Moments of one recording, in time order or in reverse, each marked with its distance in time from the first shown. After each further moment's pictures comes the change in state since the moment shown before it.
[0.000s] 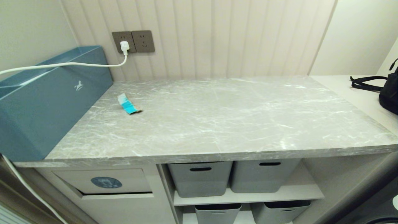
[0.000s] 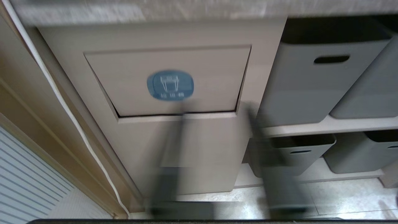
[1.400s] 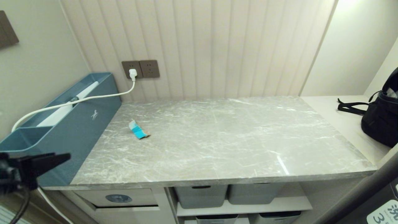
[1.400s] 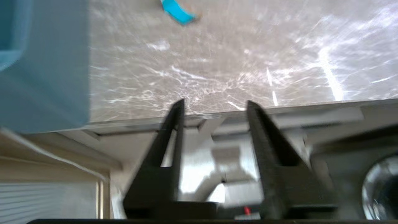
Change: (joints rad) left arm -0.016 1.062 -0.719 0.041 -0.137 -0.067; right arm 0.000 0.000 0.000 0.000 -0.006 0.022
